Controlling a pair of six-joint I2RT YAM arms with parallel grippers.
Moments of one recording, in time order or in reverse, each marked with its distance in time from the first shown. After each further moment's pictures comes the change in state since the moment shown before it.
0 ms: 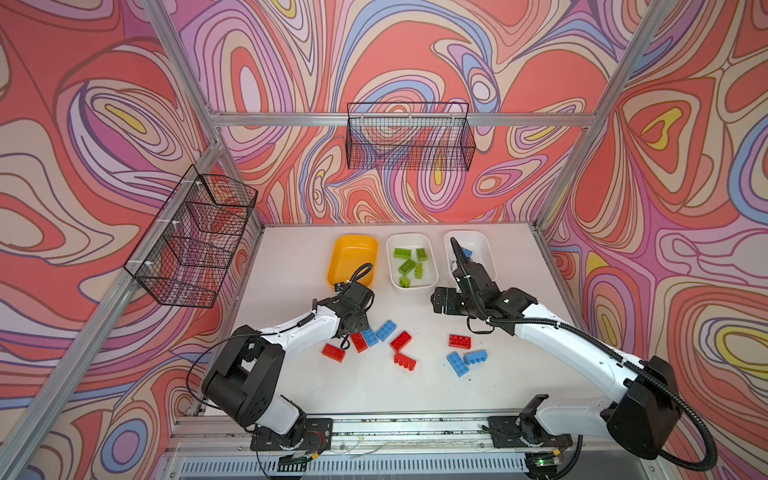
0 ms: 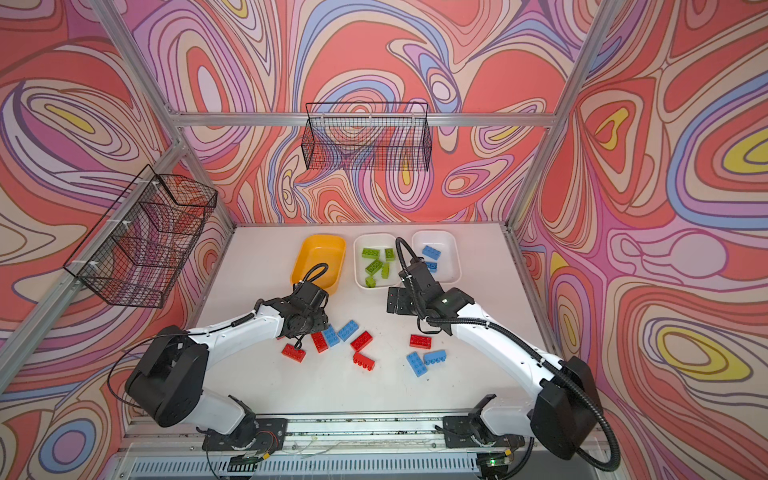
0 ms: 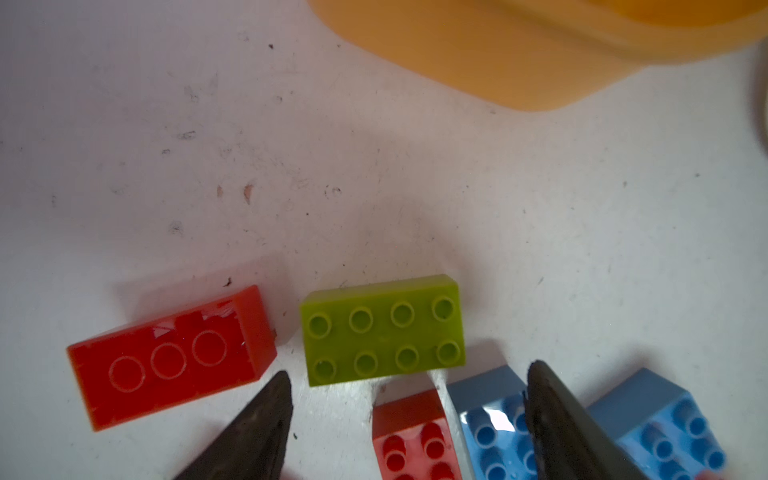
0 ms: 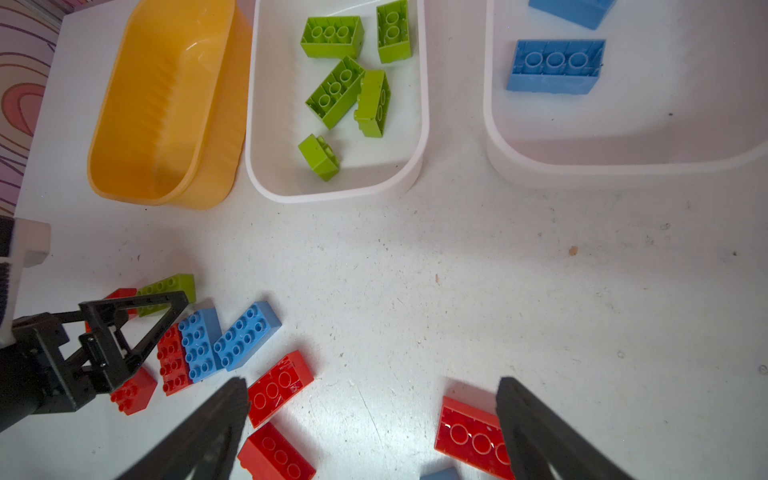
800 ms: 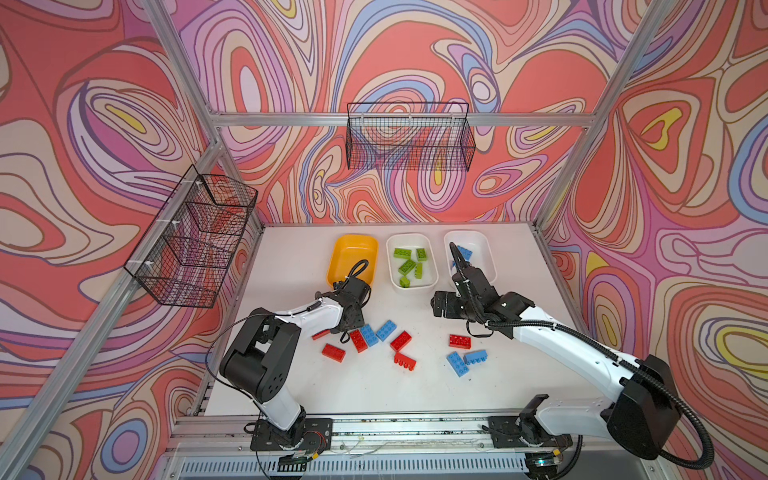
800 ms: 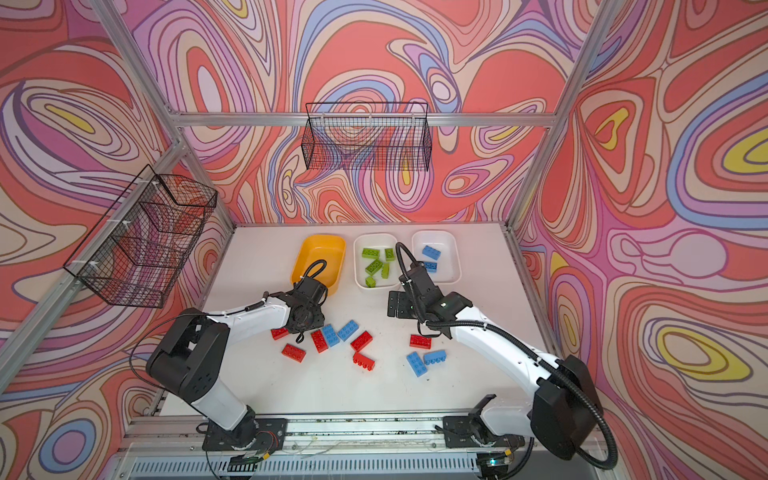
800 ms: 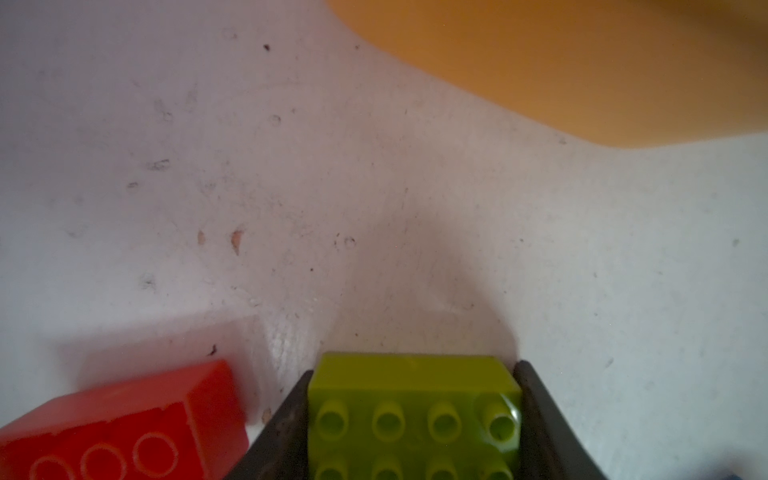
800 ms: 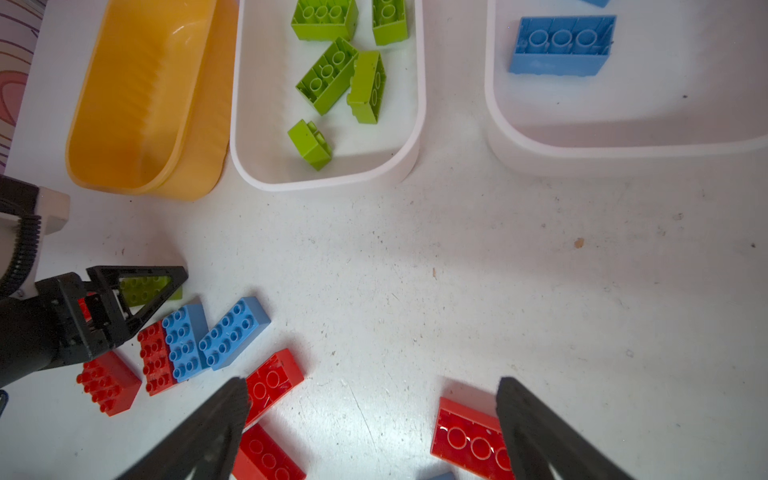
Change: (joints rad) left arm 0.068 0.128 0.055 0.023 0.022 0.042; right arm 0.000 0.005 -0.061 0.054 -0.007 -0.004
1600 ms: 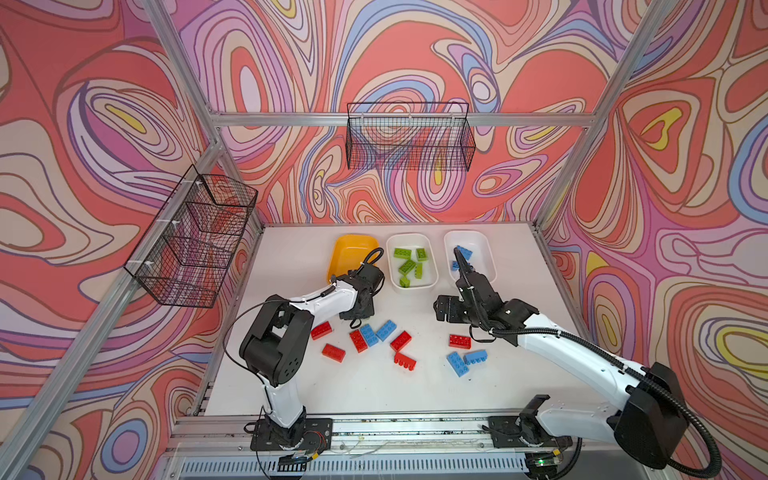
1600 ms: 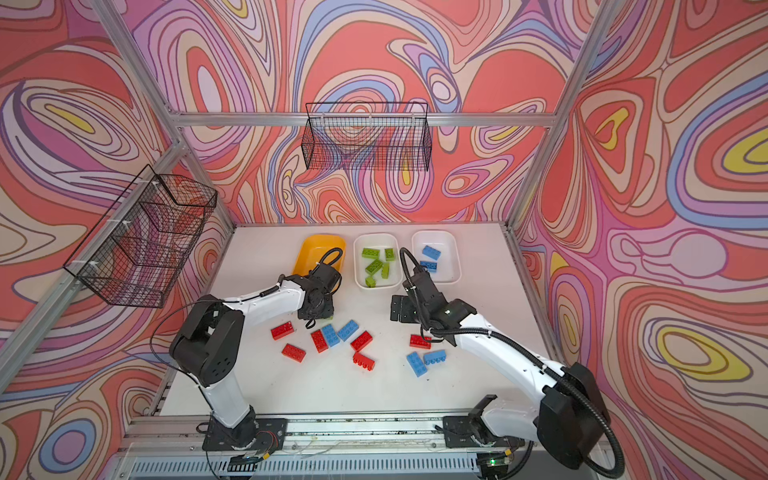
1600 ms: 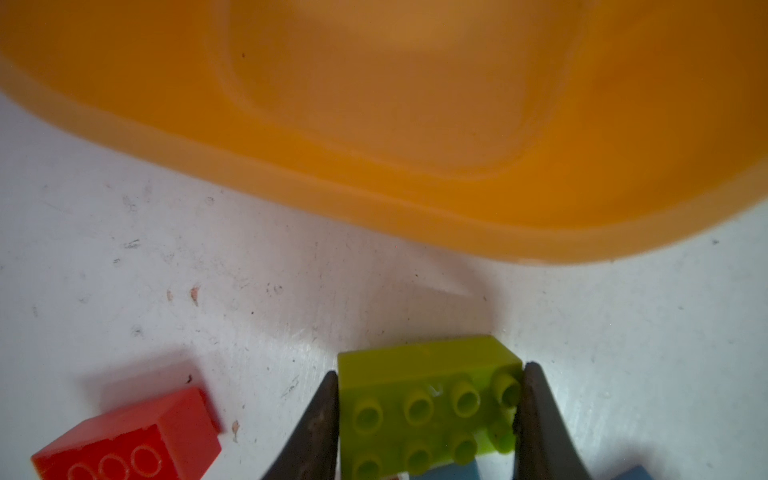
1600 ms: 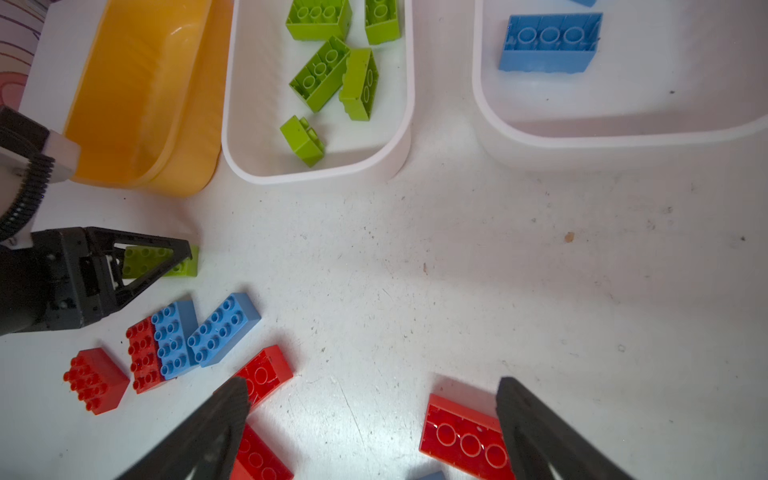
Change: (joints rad) left arm -0.049 0.137 0.249 -0.173 -0.025 0.071; right arm 0.000 -0.069 -0.072 0.036 0.022 -0.006
